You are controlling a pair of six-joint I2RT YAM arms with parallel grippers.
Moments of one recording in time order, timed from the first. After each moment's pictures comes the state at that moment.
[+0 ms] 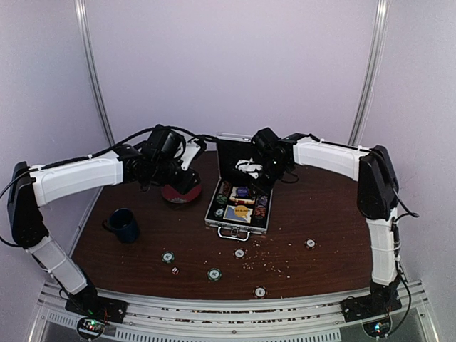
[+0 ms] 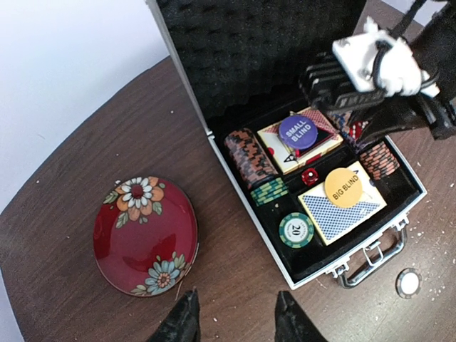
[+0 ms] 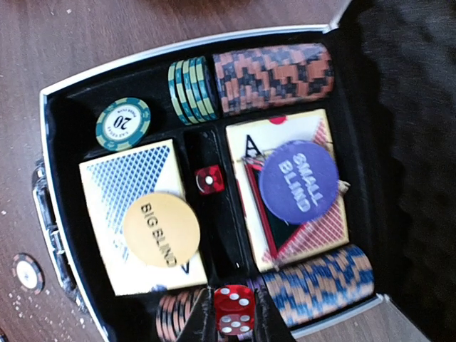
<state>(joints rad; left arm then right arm) -0.73 1.59 1.30 -0.44 -0.12 0.06 0.65 2.14 1.85 -0.82 -0.14 -0.46</state>
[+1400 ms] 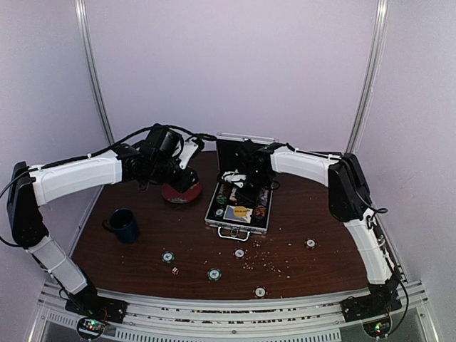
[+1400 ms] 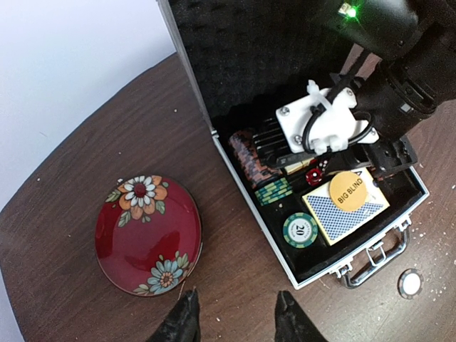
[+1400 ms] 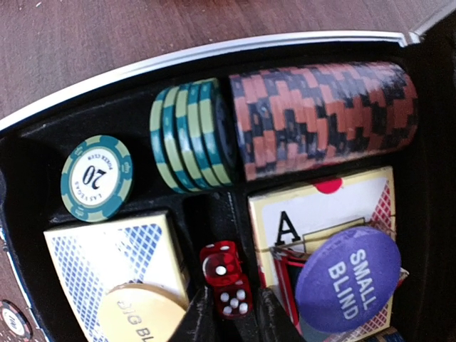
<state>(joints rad) -0.71 1.59 1.30 -0.44 -0.11 0.06 0.68 2.41 2.11 -0.89 -0.15 -0.46</state>
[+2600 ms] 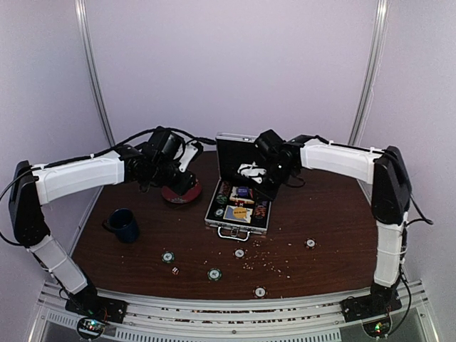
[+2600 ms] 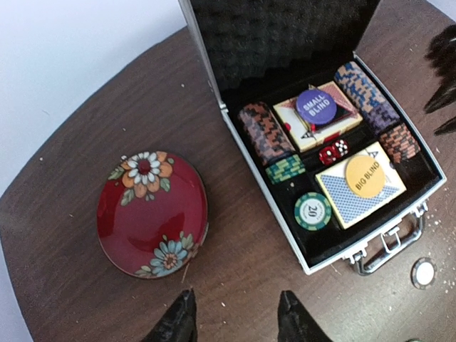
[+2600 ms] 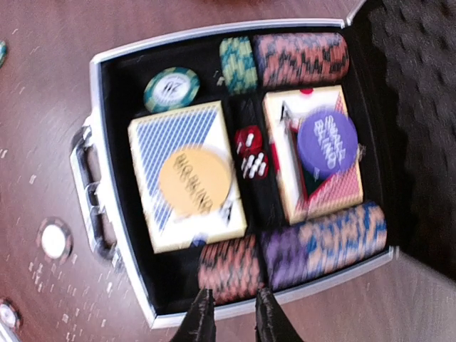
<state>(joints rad) -0.72 1.61 1.30 -0.47 -0.16 0.05 0.68 2.03 1.73 -0.82 -0.12 -0.46</state>
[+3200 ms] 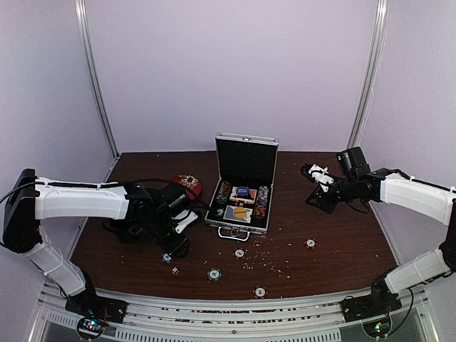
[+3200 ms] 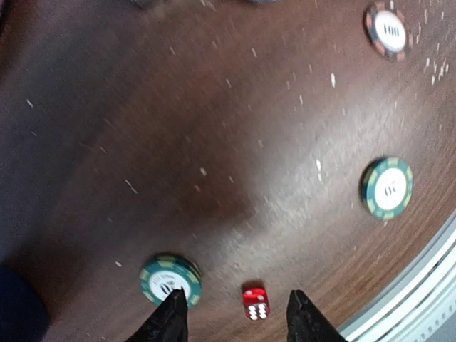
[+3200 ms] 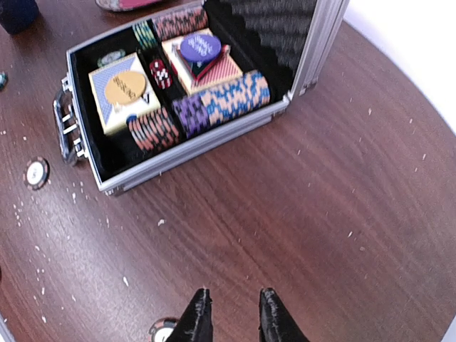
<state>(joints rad) -0.92 1.54 1.00 -0.75 0.00 -0.17 0.35 1.31 0.87 -0.39 -0.28 -0.44</state>
